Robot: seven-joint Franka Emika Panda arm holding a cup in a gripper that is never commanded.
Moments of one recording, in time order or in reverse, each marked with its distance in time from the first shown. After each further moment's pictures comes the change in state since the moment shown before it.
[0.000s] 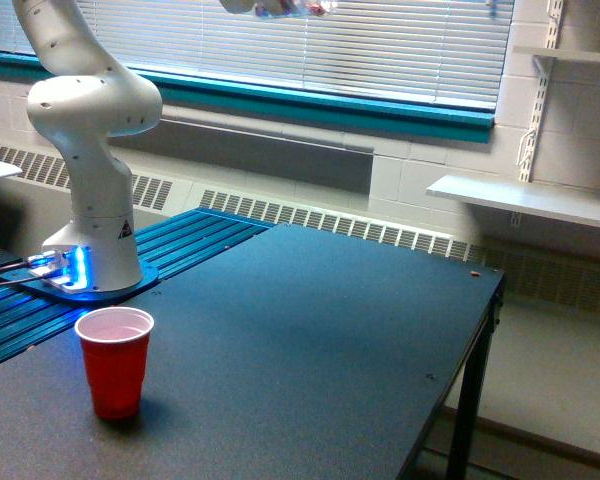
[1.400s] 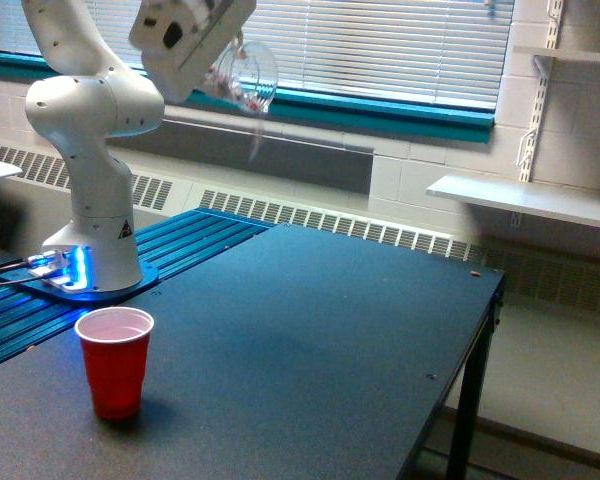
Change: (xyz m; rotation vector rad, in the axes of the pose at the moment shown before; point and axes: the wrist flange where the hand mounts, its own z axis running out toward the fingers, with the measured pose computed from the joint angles) arm 0.073 0.130 0.030 -0.143 -0.122 0.162
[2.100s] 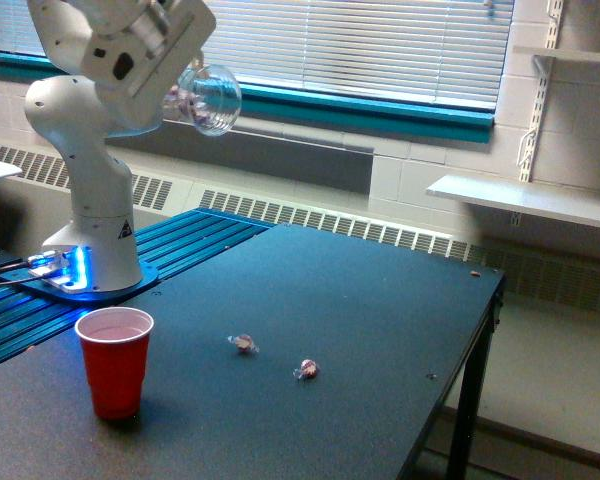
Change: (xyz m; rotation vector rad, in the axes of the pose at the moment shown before) arm 0.043 0.060 -0.028 0.045 -0.019 0.026
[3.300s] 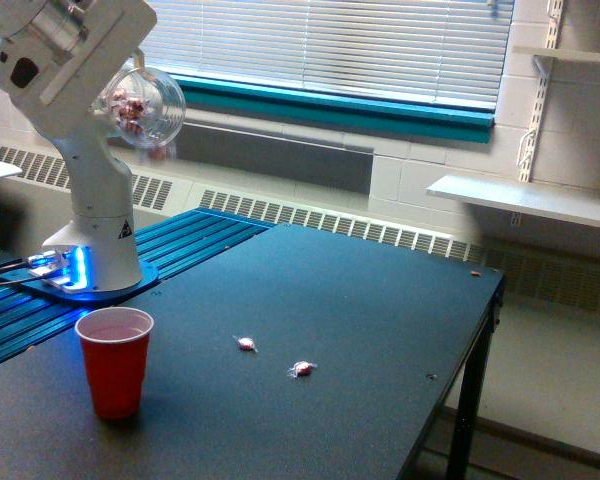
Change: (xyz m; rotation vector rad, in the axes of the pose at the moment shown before) arm 0.064 0.050 -0.080 0.136 0.015 0.160
